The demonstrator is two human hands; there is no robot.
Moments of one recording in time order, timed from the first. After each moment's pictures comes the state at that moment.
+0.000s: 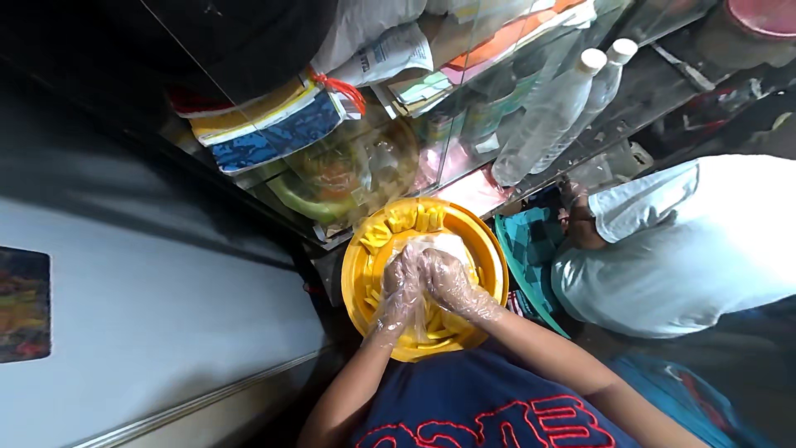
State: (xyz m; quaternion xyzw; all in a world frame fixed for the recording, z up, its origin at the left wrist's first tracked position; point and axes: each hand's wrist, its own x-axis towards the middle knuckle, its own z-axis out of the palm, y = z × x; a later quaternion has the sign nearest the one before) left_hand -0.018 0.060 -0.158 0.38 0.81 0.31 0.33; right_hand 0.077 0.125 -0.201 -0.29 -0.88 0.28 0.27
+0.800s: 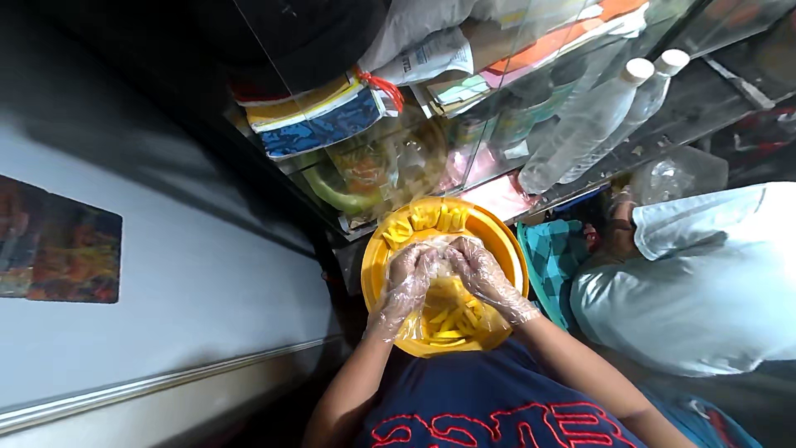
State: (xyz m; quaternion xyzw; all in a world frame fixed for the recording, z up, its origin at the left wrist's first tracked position) left_hand -0.043 0.051 -0.161 0.40 0.76 0.38 0.34; right_hand 0.093 0.151 -0.182 -0.31 -0.81 0.47 0.18
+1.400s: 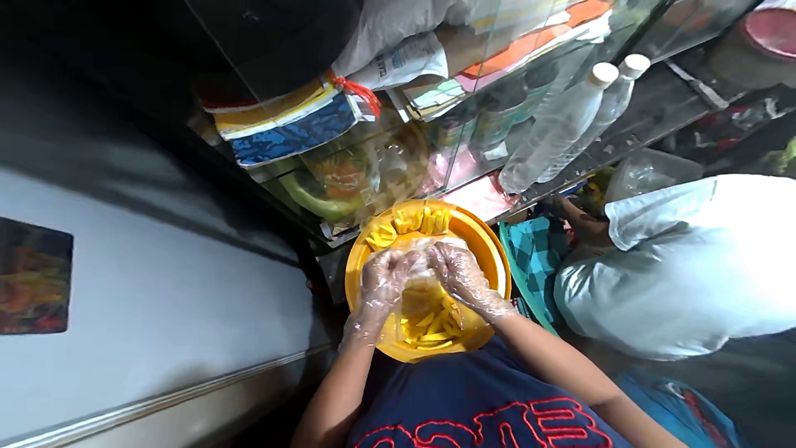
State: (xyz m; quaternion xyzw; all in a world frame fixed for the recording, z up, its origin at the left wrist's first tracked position) left_hand -0.055 0.049 -0.164 0.41 0.78 0.36 0.30; right_hand 0.085 0.148 -0.187 -0.33 -0.83 0.41 0.20
